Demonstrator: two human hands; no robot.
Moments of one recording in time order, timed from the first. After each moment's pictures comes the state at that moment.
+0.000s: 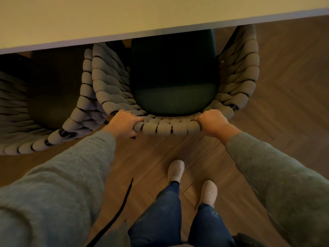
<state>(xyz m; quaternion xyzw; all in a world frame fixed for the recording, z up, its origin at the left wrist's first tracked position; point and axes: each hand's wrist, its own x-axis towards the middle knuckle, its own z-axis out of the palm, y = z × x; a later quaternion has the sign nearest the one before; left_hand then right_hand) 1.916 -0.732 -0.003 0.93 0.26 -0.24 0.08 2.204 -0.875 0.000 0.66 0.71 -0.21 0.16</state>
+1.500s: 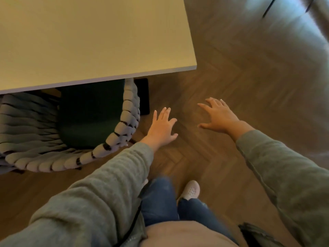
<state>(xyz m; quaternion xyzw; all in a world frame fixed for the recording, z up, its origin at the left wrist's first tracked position) 2.442 -0.933 0.045 0.93 0.31 -0.12 0.14 2.661 -1.021 0.084 0.76 0.62 -0.20 0.09</state>
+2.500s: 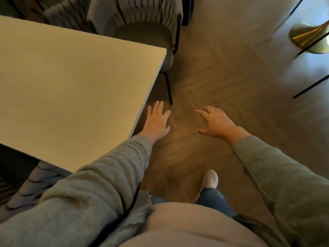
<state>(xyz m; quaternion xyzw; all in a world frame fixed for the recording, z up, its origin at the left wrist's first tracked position) 2.888 -0.618 0.061 0.83 0.53 -0.10 0.11 3.124 -0.643 0.087 0.61 0.76 -0.18 0.14</state>
